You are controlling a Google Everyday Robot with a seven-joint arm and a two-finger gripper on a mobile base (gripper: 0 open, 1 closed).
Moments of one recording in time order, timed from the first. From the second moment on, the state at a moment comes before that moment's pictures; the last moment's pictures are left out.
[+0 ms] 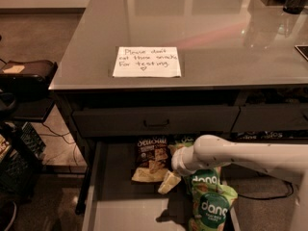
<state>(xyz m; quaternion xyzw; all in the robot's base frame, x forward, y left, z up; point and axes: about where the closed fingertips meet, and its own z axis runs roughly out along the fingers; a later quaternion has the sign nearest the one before) 0.523 -0.046 0.462 -0.59 0.75 0.17 0.26</state>
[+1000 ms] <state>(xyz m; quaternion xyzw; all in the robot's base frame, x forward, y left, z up) 0.553 -0.014 0.412 -0.62 0.73 0.13 0.27</state>
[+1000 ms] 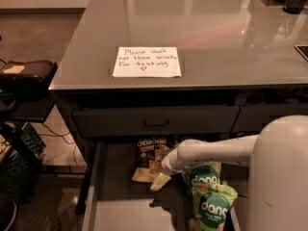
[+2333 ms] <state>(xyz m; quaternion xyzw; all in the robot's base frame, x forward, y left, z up) 0.604 -0.034 0.365 -0.56 0.77 0.13 0.28</state>
